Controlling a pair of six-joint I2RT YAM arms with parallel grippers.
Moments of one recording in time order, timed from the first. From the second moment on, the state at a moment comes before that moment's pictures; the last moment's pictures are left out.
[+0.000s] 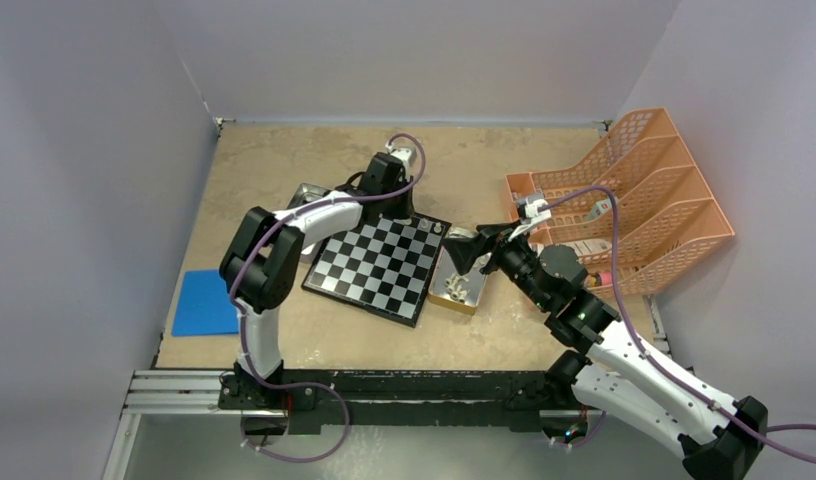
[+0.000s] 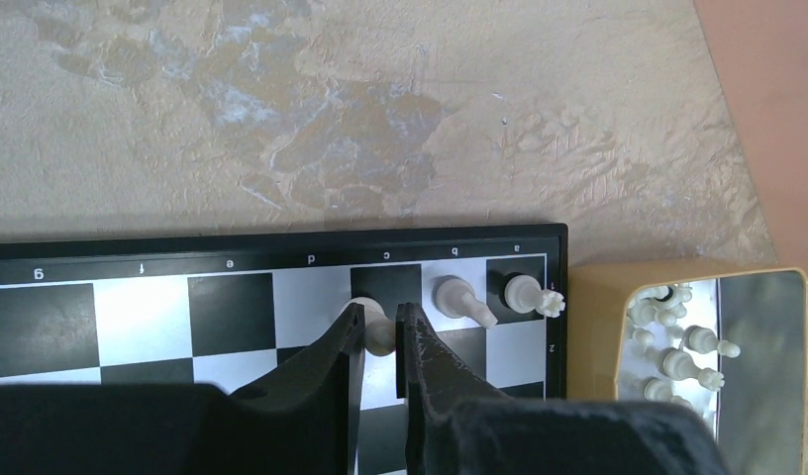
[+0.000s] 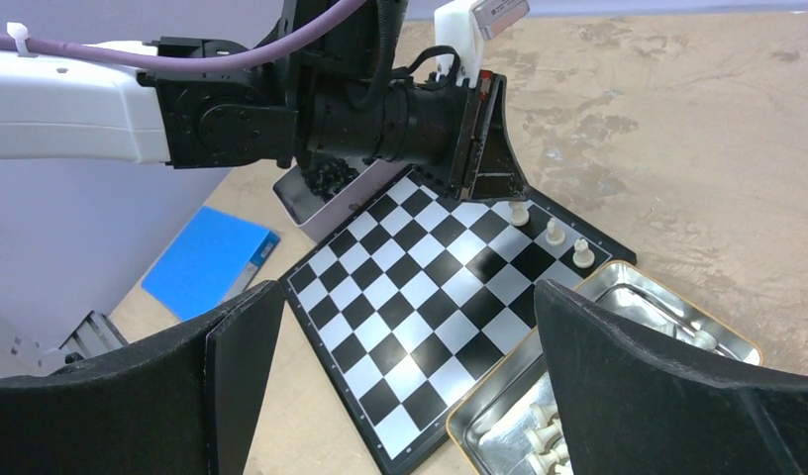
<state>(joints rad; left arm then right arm) -0.56 1.96 1.36 -0.13 0.05 -0.34 0.73 0.71 0.58 0.09 0.09 0.43</state>
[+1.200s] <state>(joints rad) -0.52 1.96 1.36 -0.12 -0.14 -0.39 0.73 0.72 0.58 0.09 0.09 0.43</state>
